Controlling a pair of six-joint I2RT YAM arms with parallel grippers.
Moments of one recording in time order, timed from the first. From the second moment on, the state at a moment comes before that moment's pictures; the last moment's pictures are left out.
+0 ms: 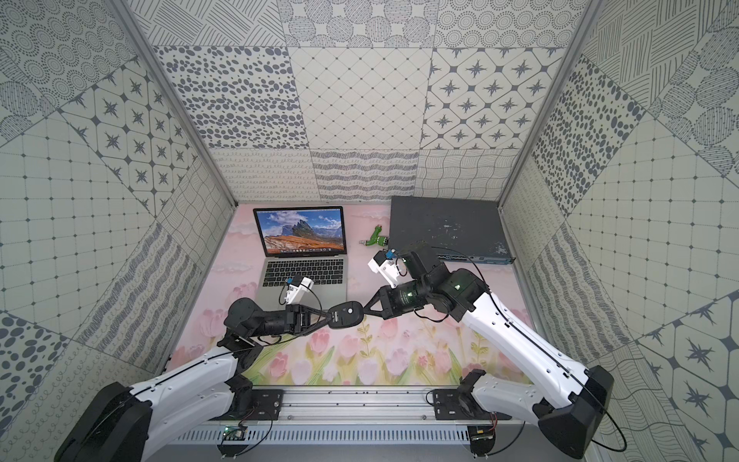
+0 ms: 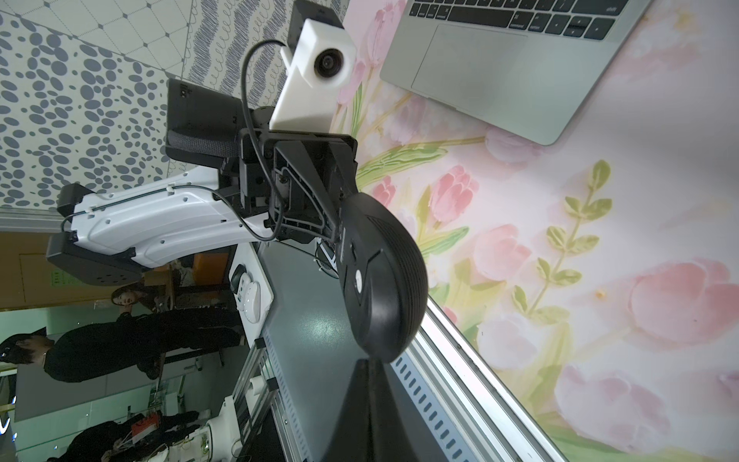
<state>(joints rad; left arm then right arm) -0.36 0.99 0.18 0.88 1.04 -1.38 0.74 1.14 1.16 -0.85 -0.65 0.50</state>
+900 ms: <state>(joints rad) -0.36 0.99 0.18 0.88 1.04 -1.39 0.78 1.19 1.16 -0.80 -0.65 0.51</state>
